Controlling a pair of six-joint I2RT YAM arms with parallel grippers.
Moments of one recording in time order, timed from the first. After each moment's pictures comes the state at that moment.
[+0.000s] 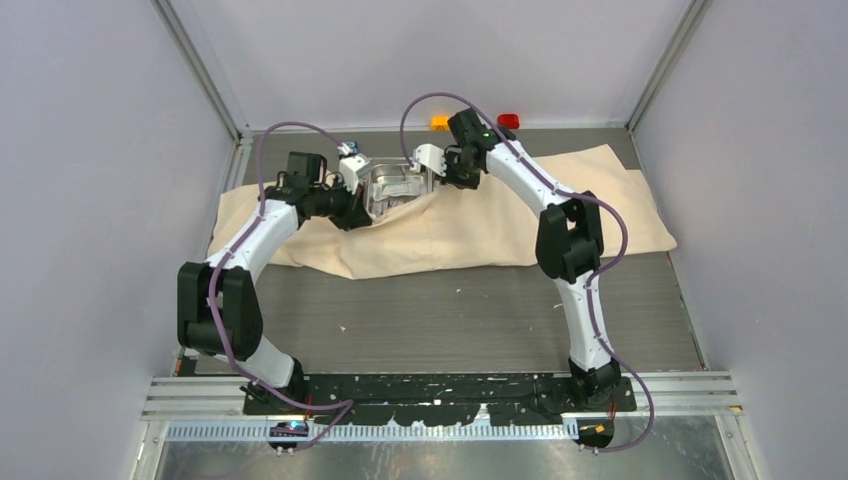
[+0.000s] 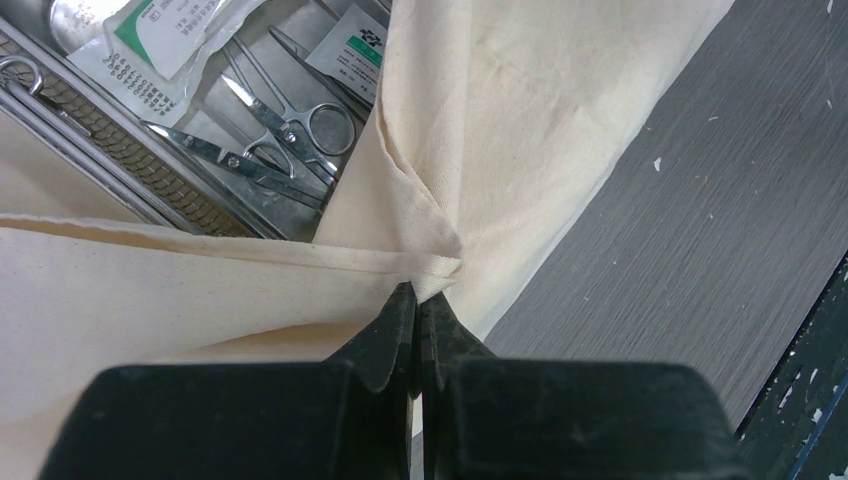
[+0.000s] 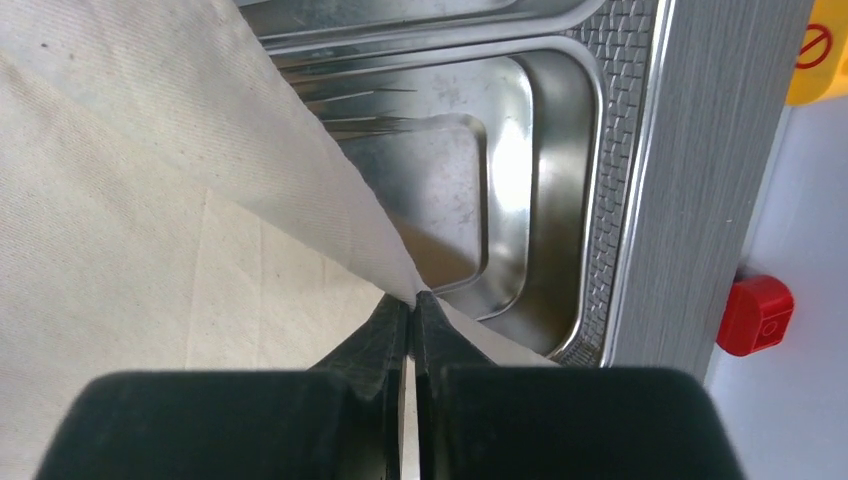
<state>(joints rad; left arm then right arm) -0.16 1.56 1.17 -0.46 0.67 0.34 0.47 2.27 2.10 -0.88 -0.18 -1.02</state>
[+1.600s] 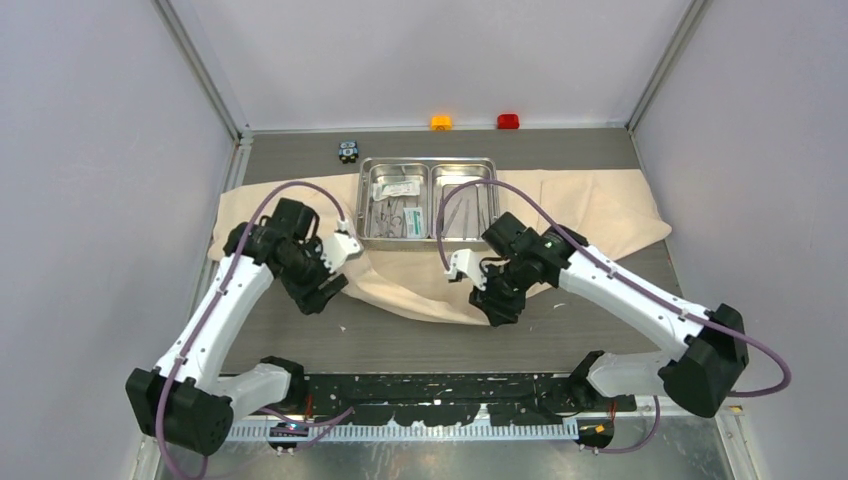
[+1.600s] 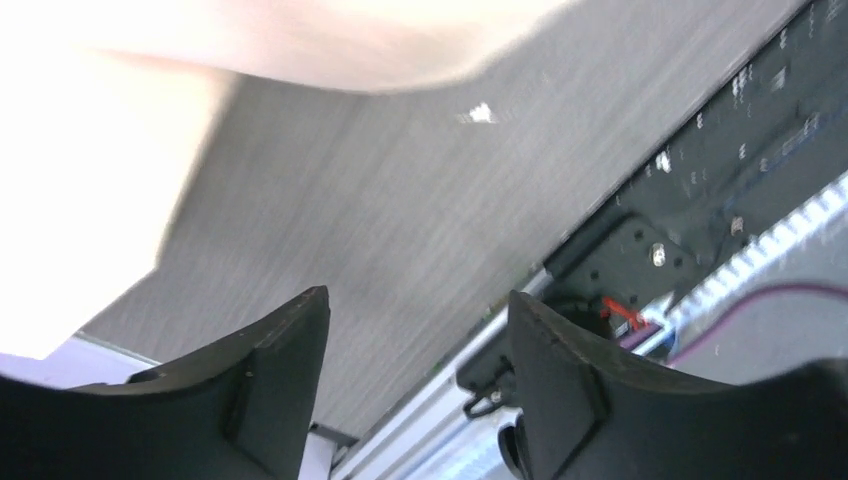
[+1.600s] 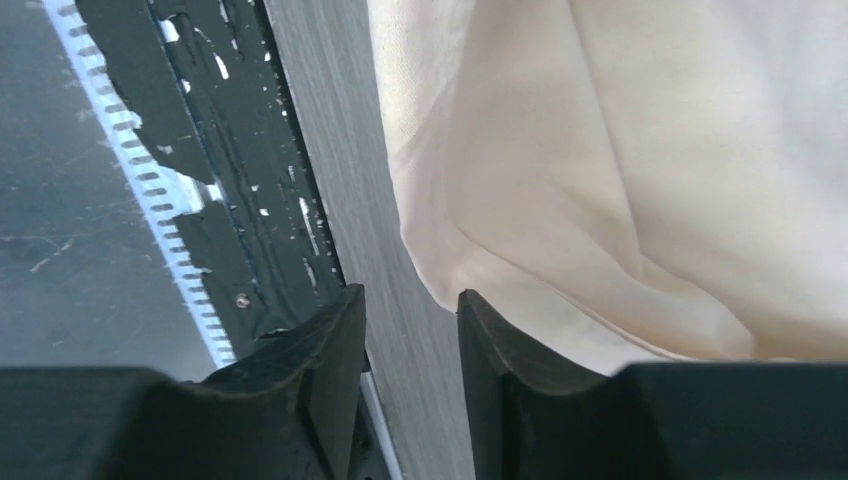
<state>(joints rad) -0.30 1.10 1.05 -1.30 0.18 0.68 0.76 1.29 1.06 -1.07 -0.39 -0.52</state>
